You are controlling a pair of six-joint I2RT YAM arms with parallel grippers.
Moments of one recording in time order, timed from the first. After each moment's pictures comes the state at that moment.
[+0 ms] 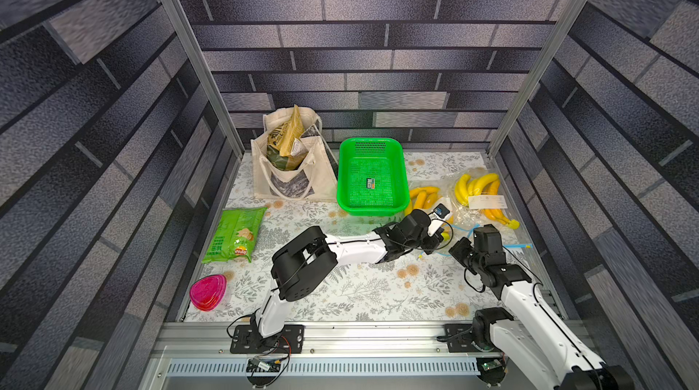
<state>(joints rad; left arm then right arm) -1.05 2.03 1.39 0.26 0.05 -0.05 0.14 0.79 0.37 -0.44 -0.03 0.84</state>
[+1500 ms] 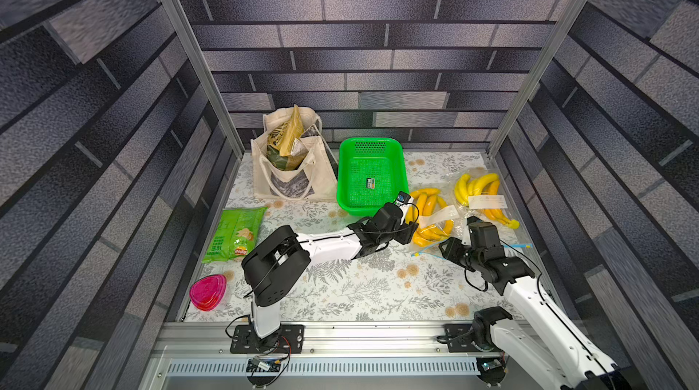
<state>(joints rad) -0.94 1.86 1.13 0.20 -0.02 -0.33 0.23 0.83 0.48 -0.55 -0.14 0.61</state>
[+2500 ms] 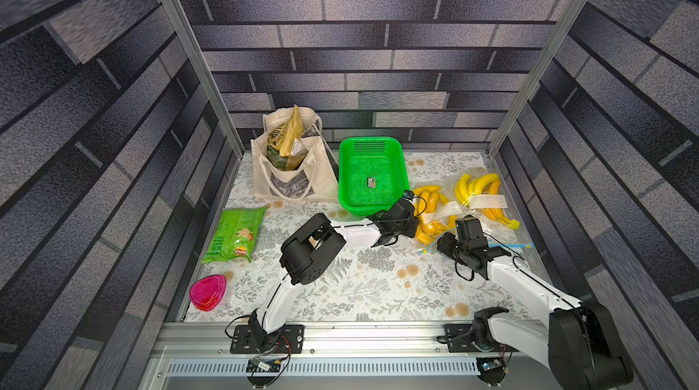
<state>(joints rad) -0.92 2.16 1.41 0.12 -0.01 -0.42 0.25 1.12 0.45 -0.29 0.01 0.71</state>
